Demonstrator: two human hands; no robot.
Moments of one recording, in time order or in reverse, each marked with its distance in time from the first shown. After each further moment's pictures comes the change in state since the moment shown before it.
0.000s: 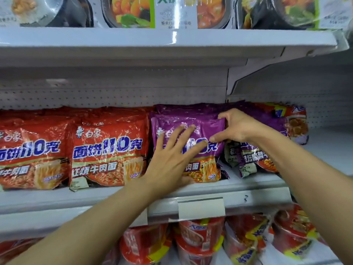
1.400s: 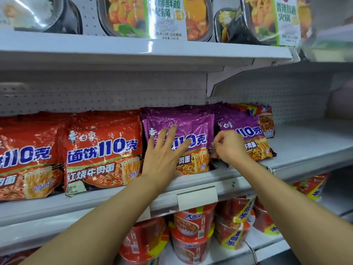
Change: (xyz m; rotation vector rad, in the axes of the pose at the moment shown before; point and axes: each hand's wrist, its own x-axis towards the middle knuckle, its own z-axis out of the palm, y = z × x) left_hand -0.003 -0.003 0.001 0.055 -0.018 -0.072; right_hand -0.037 0.023 0.053 0.212 0.393 0.221
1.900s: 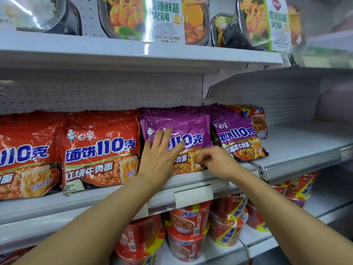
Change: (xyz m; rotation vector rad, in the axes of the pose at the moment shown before) left_hand -0.007 -0.002 -0.003 -0.063 0.035 -0.009; right_hand -0.033 0.004 0.006 -0.133 -0.331 -0.175
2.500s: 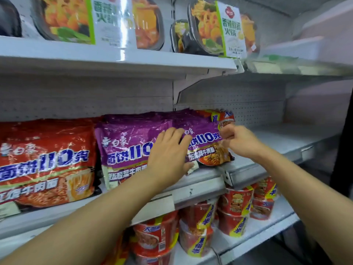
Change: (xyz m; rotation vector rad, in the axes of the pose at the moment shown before) left_hand 0.054 0.093 -0.040 -0.224 0.152 0.184; right_hand 0.000 0.076 -0.127 -0.037 0.246 0.140
